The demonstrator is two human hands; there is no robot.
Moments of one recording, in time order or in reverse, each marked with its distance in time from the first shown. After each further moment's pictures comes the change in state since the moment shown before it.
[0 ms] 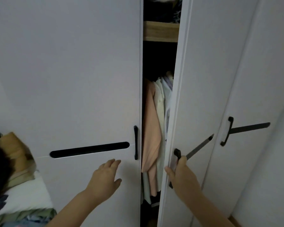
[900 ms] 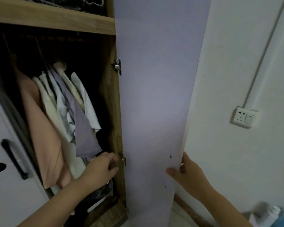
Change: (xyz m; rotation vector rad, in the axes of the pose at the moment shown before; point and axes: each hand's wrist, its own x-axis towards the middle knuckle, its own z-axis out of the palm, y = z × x) left_hand 0.066 0.268 0.057 -0.265 -0.124 0.491; right_hand -0.086 0.204 -0.206 0.181 0.147 0.259
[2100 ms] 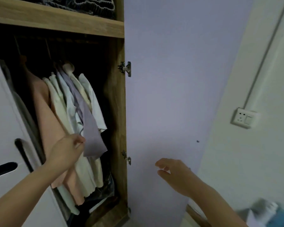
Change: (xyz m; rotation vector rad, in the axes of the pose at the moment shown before) left_hand -0.015 -0.057 -0.091 -0.097 0.339 -0.235; right_hand -0.004 -0.046 0.032 -0.300 -0.181 -0.108
